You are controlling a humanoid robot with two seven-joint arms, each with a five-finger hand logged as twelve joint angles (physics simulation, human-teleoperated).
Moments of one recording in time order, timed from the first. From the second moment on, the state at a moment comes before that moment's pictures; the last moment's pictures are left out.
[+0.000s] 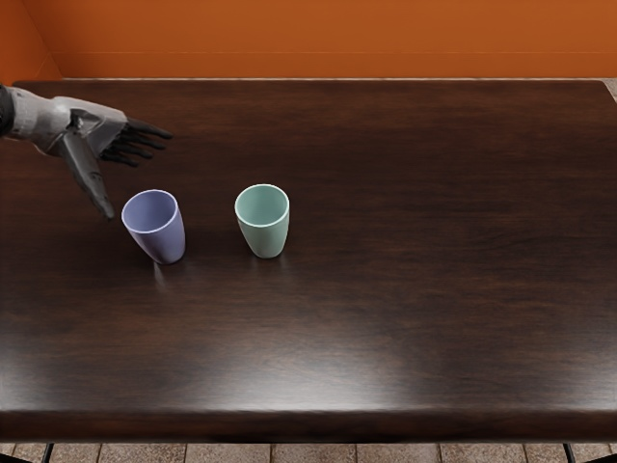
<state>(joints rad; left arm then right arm) -1.90 0.62 1.00 -1.10 -0.07 -0.61 -0.14 -0.08 0.00 0.00 0.18 -0.07 0.24 0.06</state>
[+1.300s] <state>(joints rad) -2.05 0.00 0.98 -1.49 -0.26 0.40 0.10 -0.08 0.00 0.00 0.17 -0.07 0.24 0.06</state>
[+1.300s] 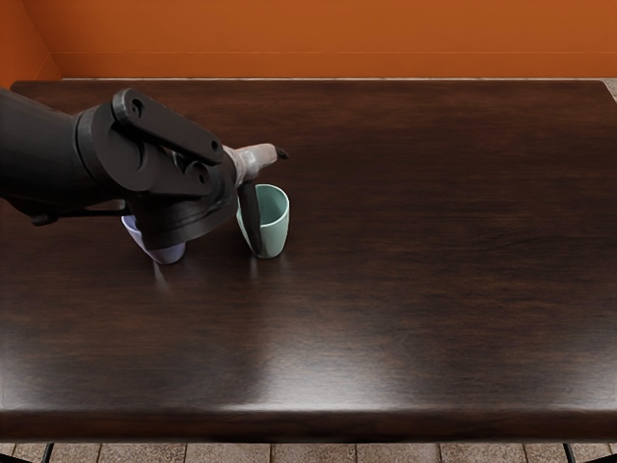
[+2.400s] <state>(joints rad) -1.98 0.00 0.96 -1.47 -0.29 0.49 0.11 -0.08 0.00 0.00 0.17 -0.07 0.24 0.06</state>
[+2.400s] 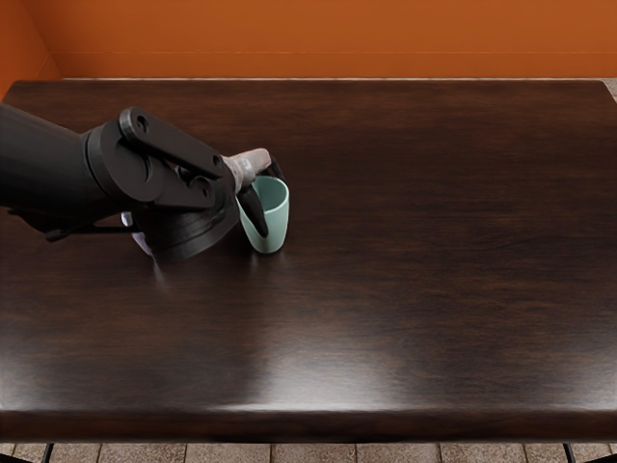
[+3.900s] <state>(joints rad) -2.40 0.23 1.22 -1.61 -0.36 0.13 0.26 -0.08 0.00 0.00 0.17 -0.07 0.24 0.06</state>
